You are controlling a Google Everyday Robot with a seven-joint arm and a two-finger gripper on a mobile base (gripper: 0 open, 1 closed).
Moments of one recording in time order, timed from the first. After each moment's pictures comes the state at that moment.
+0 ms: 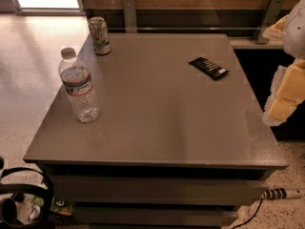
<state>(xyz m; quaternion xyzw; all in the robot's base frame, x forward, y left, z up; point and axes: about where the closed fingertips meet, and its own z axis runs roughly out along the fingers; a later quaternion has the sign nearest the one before) 0.439 -0.214 0.986 -0.60 0.78 -0.05 0.18</state>
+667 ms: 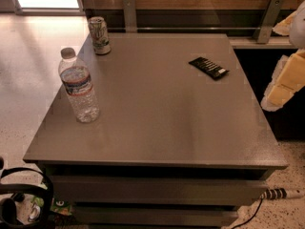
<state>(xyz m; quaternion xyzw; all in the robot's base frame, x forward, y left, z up) 0.472 -0.240 0.983 -0.55 0.81 -0.04 0.20</state>
